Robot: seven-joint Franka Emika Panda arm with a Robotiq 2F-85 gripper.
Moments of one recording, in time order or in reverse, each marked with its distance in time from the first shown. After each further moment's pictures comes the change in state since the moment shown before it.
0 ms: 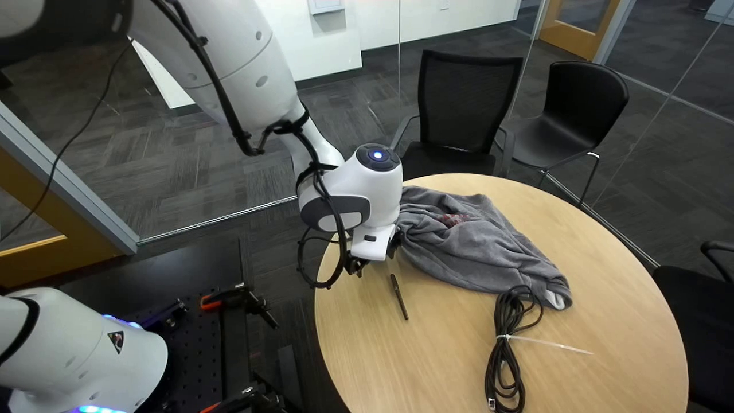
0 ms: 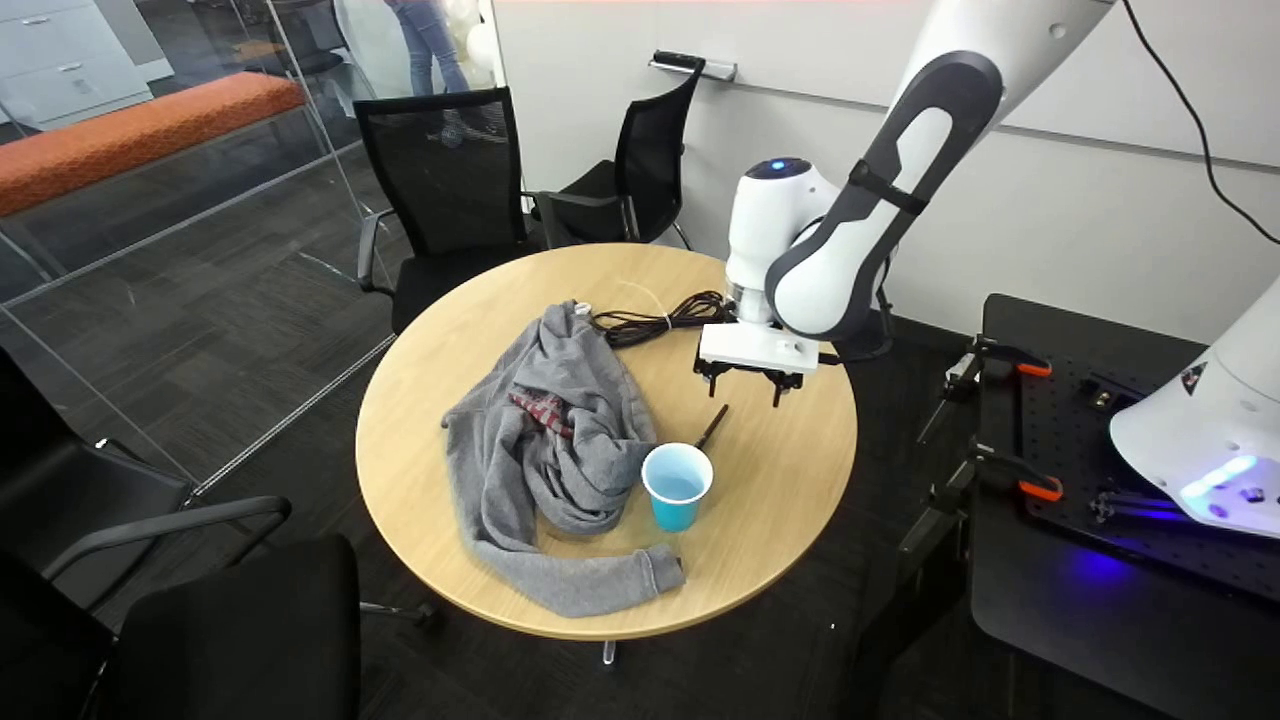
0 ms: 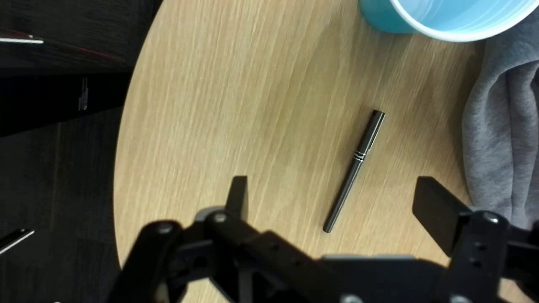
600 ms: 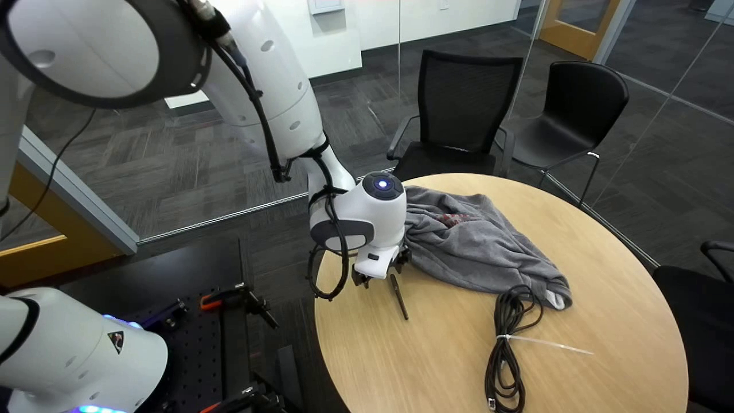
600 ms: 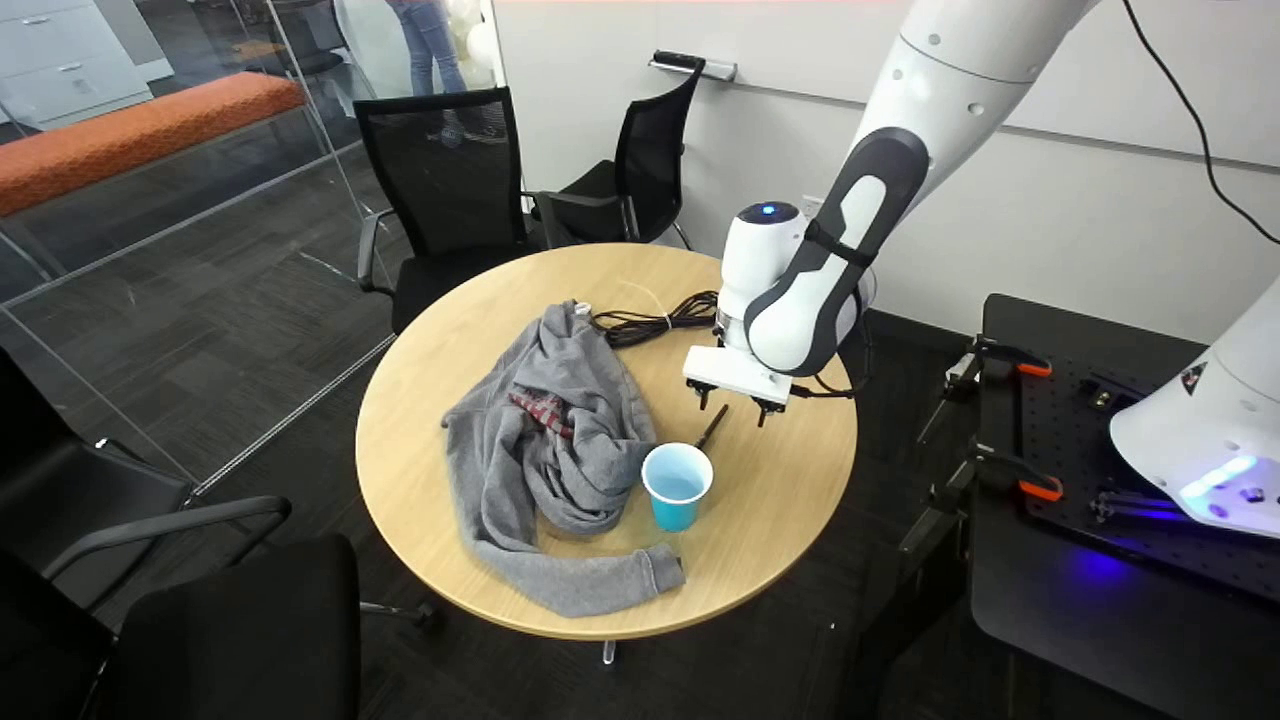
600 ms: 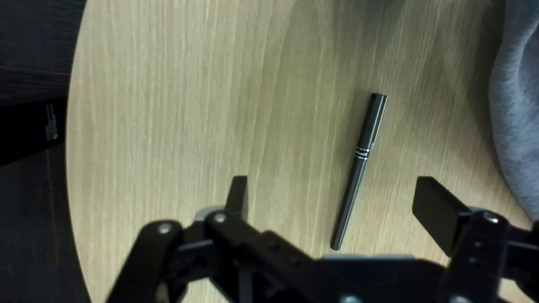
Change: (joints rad) arm -0.001 0.176 0.001 0.102 0.098 0.102 0.042
